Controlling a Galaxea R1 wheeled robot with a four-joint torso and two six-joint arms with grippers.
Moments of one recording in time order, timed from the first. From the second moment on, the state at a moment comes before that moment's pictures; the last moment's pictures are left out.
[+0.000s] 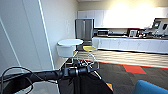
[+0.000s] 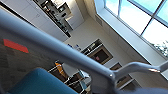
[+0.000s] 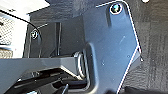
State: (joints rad) left arm 0.31 2.52 -1.25 0.85 -0.10 -1.49; right arm -1.62 2.89 -2.53 -0.23 0.16 0.25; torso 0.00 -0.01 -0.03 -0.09
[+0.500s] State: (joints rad) left arm 0.31 2.52 -1.25 0.85 -0.10 -1.49; right arm -1.62 2.89 -2.53 -0.23 0.16 0.25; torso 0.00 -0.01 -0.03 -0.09
